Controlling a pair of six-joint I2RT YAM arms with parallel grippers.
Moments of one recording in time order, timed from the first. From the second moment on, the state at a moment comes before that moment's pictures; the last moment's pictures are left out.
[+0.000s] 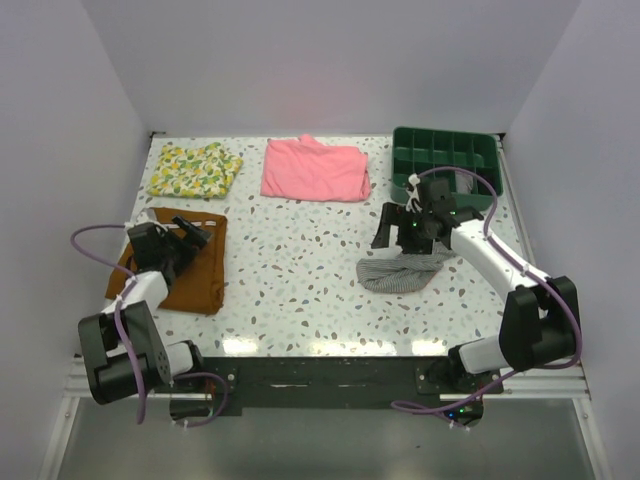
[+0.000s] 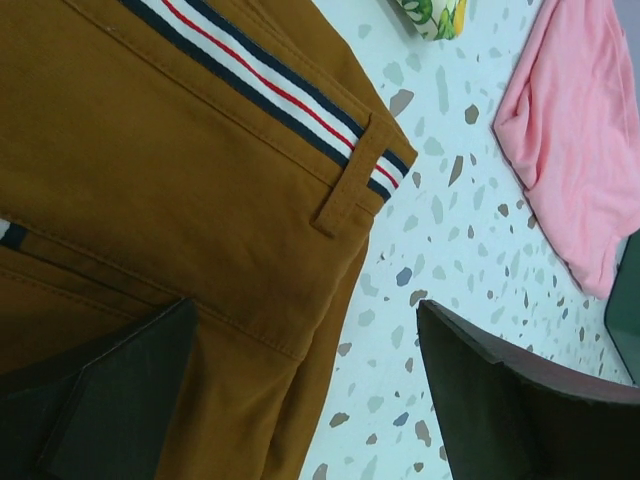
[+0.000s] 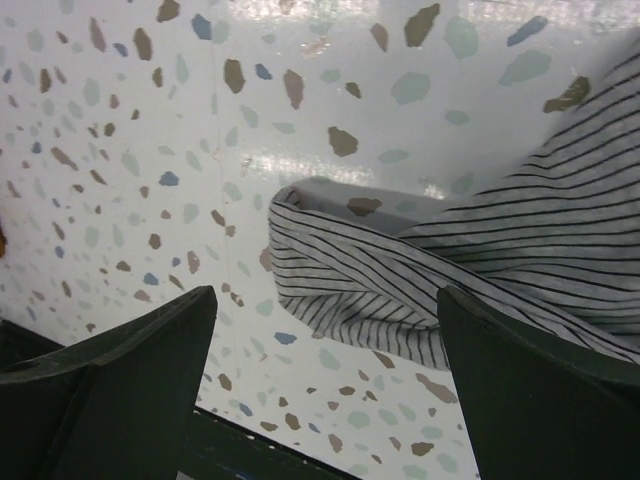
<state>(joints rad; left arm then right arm) 0.33 1.25 0.46 0.13 0.30 -0.64 0.28 1.42 1.00 -0.57 -0.27 0.41</state>
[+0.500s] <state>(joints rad) 0.33 1.14 0.52 0.06 0.23 -0.62 0.27 1.35 0.94 -0.66 -0.09 0.39</state>
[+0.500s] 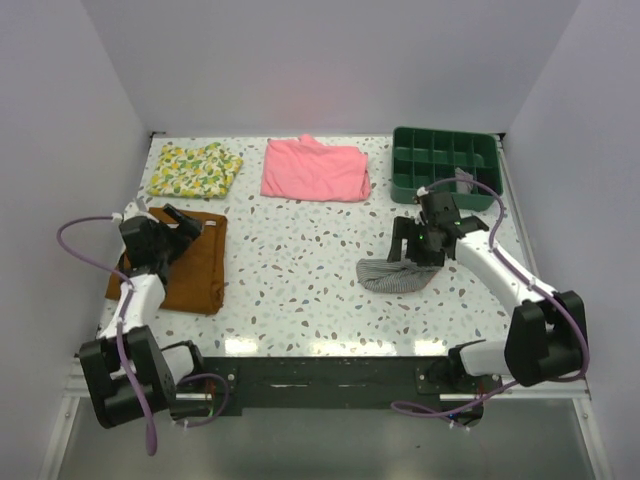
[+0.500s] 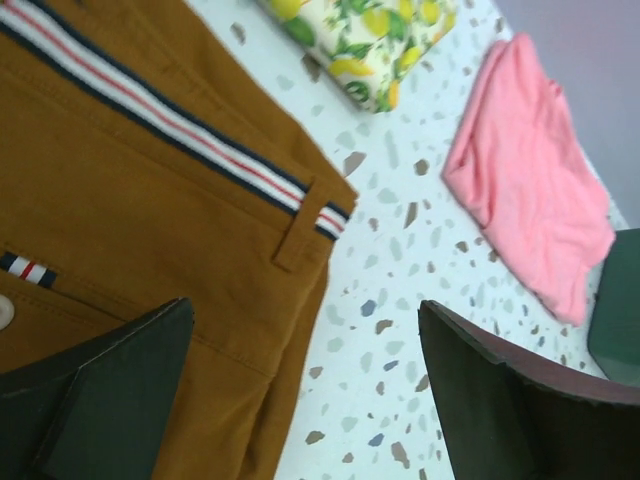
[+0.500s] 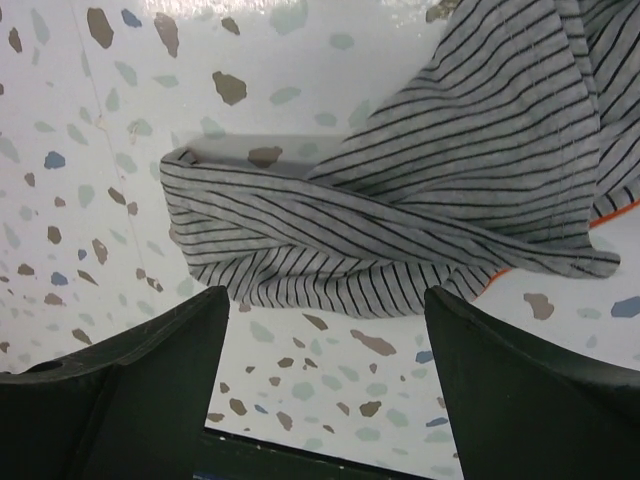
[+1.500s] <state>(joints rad) -0.56 1.38 0.87 -0.09 -0.05 -0.58 0.28 1.32 0.71 -0.56 -0.09 0.52</state>
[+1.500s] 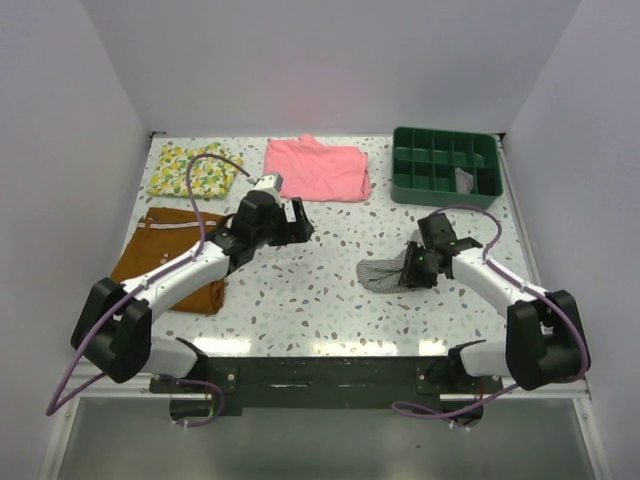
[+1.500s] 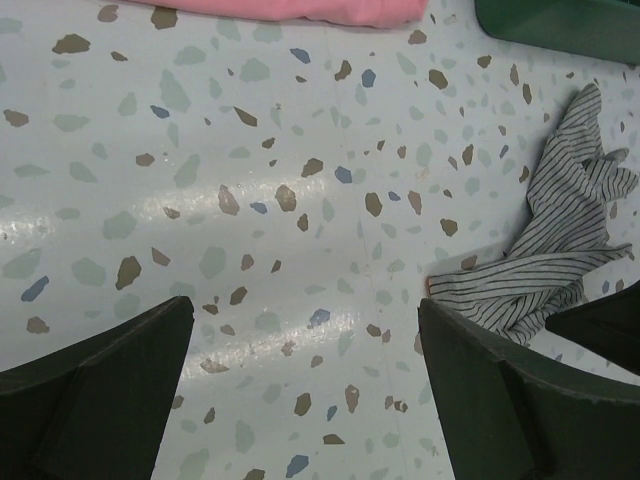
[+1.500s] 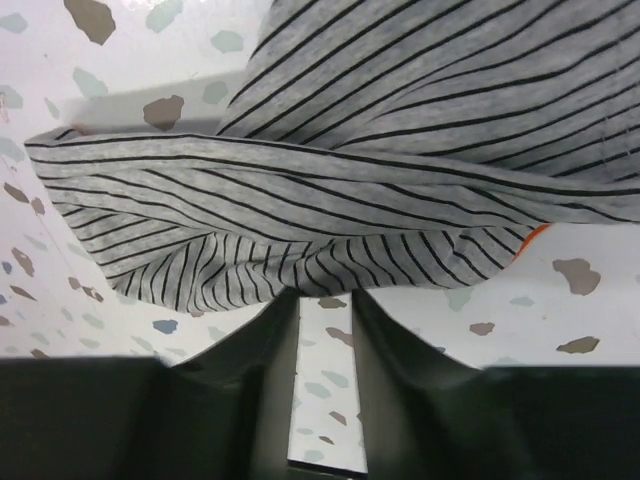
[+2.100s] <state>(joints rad) -0.64 1.41 0.80 -0.04 -0.05 -0.56 0.36 1.24 0.79 -0.57 -0.09 0.47</state>
